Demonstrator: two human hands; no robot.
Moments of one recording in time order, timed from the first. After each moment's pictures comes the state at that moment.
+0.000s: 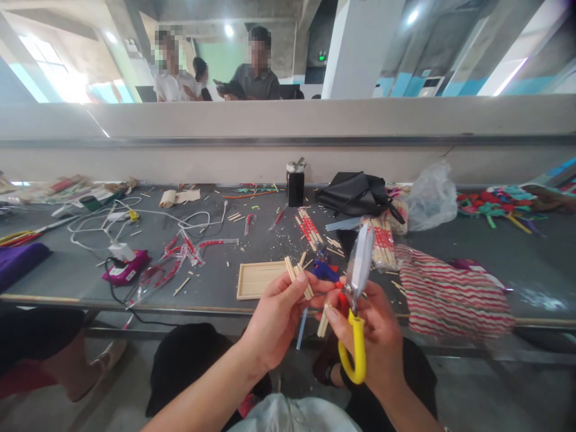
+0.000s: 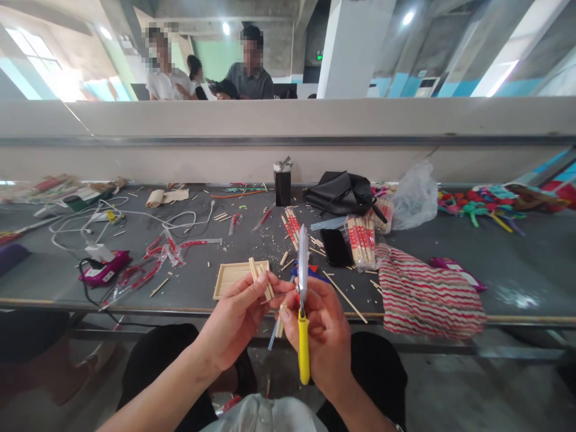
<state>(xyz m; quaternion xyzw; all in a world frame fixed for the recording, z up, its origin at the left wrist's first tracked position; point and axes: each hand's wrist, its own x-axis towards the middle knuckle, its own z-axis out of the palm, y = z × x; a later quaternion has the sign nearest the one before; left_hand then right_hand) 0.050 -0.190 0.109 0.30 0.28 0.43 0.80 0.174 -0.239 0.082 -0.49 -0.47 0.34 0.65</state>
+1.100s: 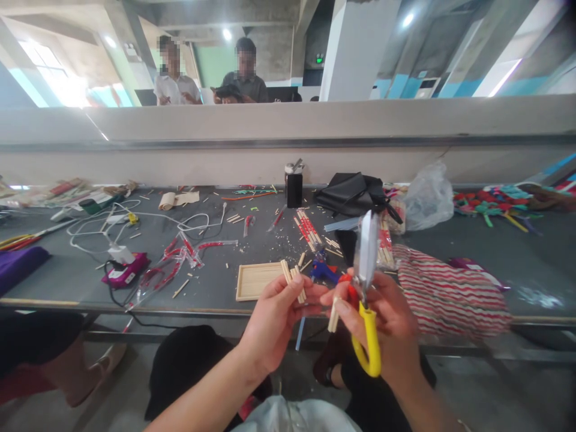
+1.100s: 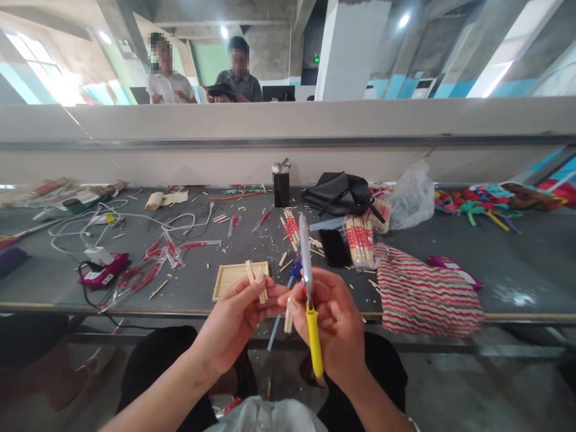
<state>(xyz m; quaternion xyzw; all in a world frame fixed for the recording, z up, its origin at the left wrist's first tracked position) 0.049 -0.193 0.110 0.29 0.31 0.42 0.80 0.189 -0.237 0.096 -0.48 -0.49 0.32 0.66</state>
